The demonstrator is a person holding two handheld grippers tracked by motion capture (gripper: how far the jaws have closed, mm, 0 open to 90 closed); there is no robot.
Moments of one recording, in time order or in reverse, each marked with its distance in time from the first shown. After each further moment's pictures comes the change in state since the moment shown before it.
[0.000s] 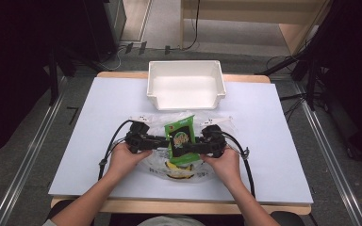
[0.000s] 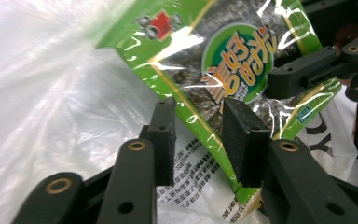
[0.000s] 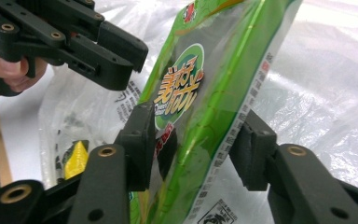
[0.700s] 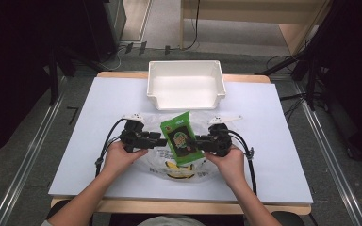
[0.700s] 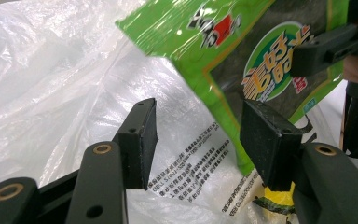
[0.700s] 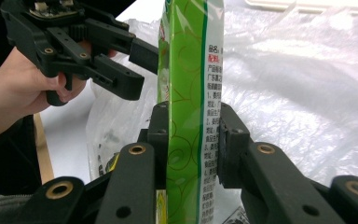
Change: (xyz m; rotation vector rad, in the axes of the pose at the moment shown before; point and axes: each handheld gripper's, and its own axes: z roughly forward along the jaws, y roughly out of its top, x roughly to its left) left arm 0.002 0.000 -0.010 -0.034 -0.024 0.031; right arm 0.001 0.002 -0.023 -0.099 0.089 0.014
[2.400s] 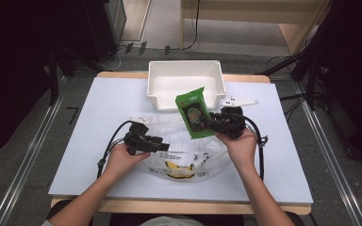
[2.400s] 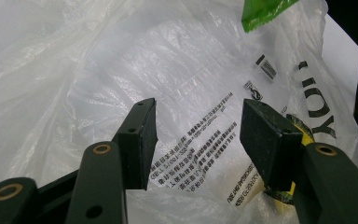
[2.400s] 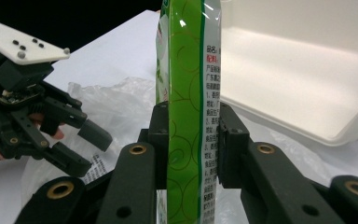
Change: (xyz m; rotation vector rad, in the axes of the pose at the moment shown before) left arm 0.000 -0.006 0.014 0.082 0.008 -0.011; right arm -0.003 0.048 -0.040 -0.141 -0.239 -0.149
